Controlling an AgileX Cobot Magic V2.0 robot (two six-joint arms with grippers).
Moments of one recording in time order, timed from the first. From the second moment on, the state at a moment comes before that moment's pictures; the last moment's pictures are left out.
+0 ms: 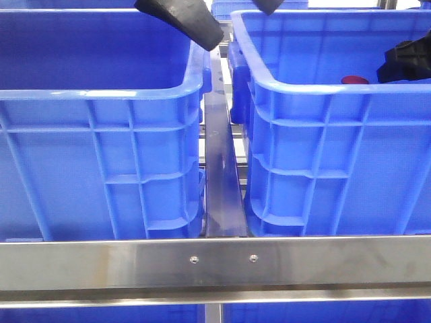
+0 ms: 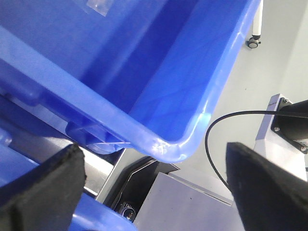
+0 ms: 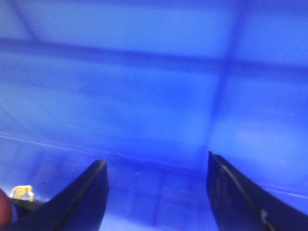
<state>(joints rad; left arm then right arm) -0.58 1.67 -1.55 -0.59 1.11 0.49 -0.19 1.92 -1.24 1.80 0.37 -1.97</state>
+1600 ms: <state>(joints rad) -0.58 1.33 -1.18 -0.49 0.67 0.48 -0.19 0.80 -0.61 1.80 0.30 -1.97</state>
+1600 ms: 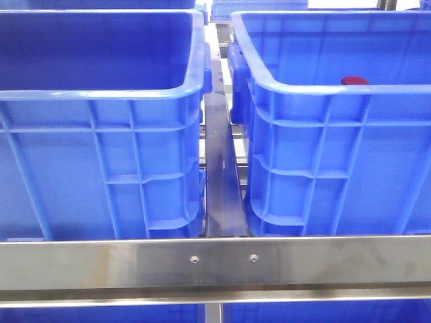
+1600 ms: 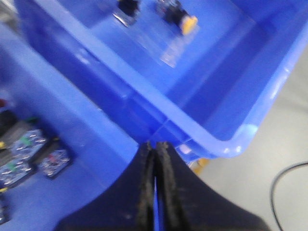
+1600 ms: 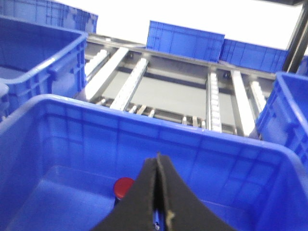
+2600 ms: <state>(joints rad) -0.58 0.46 -0.36 -0.49 0.27 0.48 -0.19 0.26 -0.23 1.80 0.31 -1.97</state>
